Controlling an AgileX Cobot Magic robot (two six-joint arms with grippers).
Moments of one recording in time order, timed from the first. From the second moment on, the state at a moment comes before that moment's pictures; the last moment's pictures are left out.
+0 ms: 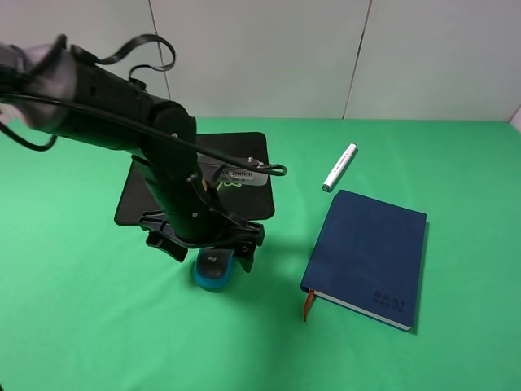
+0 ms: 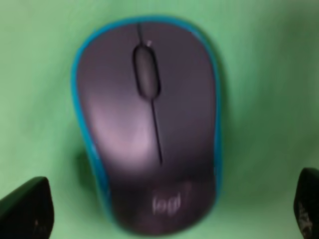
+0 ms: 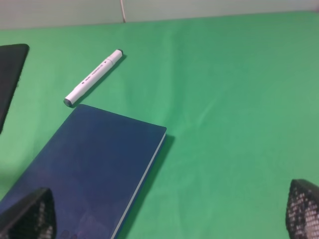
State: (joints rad) left arm -0.75 1.91 -1.04 -0.13 0.52 -0.38; right arm 0.03 0.00 -0.50 0.02 1.02 0.06
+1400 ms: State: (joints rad) left arm -0.75 1.99 -1.06 -0.13 0.51 -0.41; right arm 0.03 0.00 -0.50 0.02 1.02 0.06
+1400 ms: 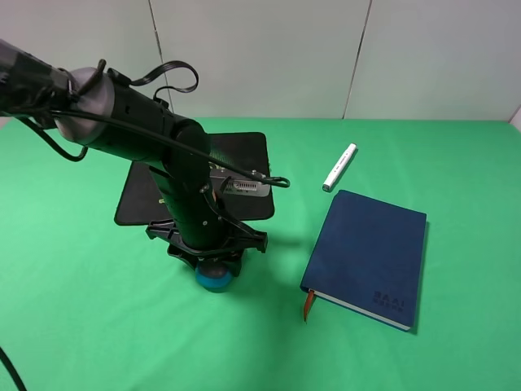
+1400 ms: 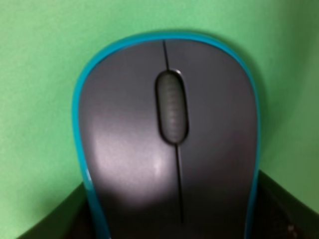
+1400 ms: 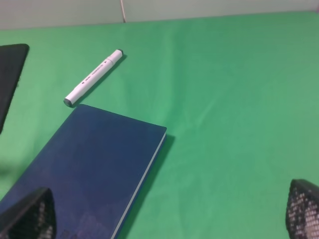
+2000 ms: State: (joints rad) left arm -0.75 1.89 -1.16 -0.08 0.72 -0.43; right arm 0.03 0.00 -0.50 0.02 1.02 0.06
